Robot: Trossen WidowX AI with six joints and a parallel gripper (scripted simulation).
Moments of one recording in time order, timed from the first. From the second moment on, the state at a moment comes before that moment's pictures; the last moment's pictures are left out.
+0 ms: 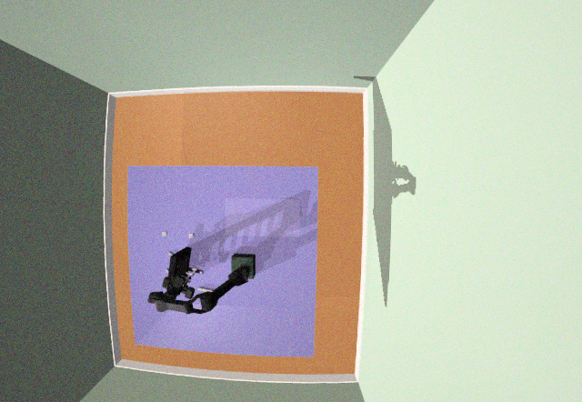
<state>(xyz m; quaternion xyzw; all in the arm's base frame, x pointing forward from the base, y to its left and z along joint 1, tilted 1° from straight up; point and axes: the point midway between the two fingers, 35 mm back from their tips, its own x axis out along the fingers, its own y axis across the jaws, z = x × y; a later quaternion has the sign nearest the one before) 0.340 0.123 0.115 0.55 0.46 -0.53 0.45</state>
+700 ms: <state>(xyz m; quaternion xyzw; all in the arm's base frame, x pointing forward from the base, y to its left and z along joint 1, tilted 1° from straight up) 0.323 0.116 0.114 0.46 0.55 -0.45 0.54</state>
